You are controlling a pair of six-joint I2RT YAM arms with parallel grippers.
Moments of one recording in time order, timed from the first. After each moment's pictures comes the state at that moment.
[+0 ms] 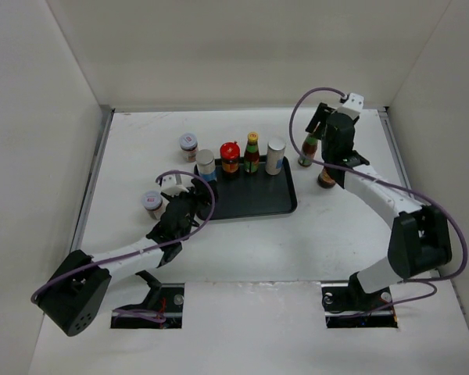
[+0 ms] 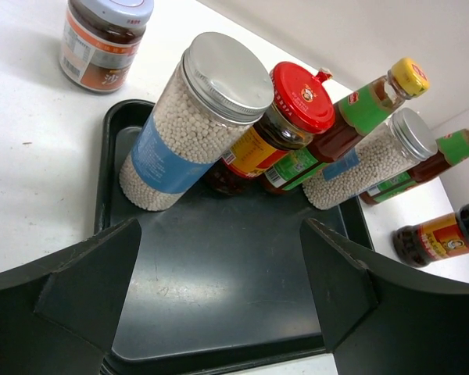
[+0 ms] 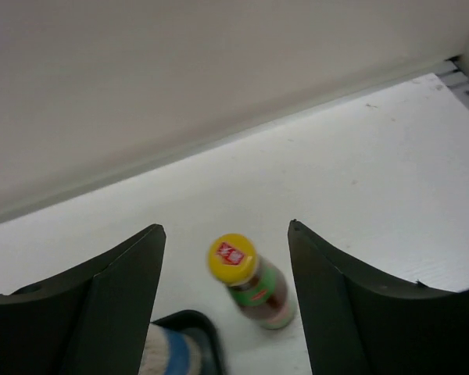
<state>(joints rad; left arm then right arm) -0.64 1.11 0.26 0.74 -0.50 -0.65 0.33 1.48 1.09 0.28 0.49 0.32</state>
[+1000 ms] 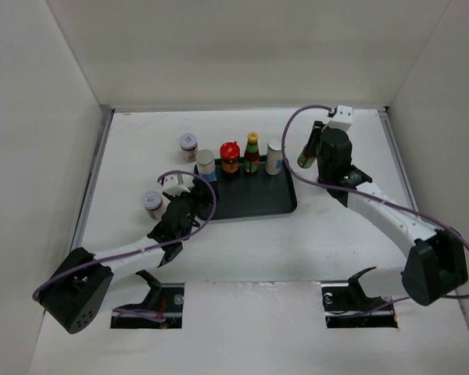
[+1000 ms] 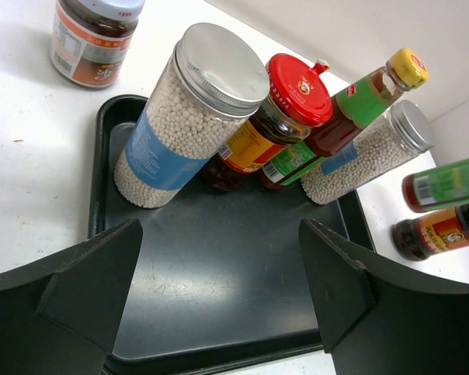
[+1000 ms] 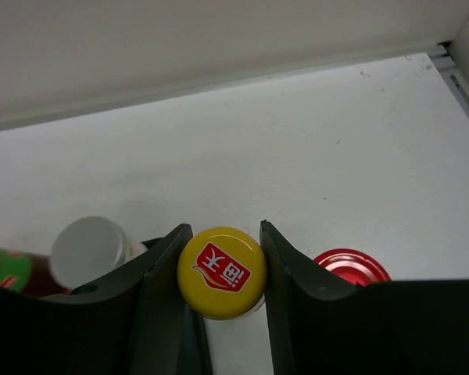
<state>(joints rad) -0.65 1.13 0.26 0.76 -0.49 -0.65 0.41 1.36 0.99 0.15 0.53 0.22</state>
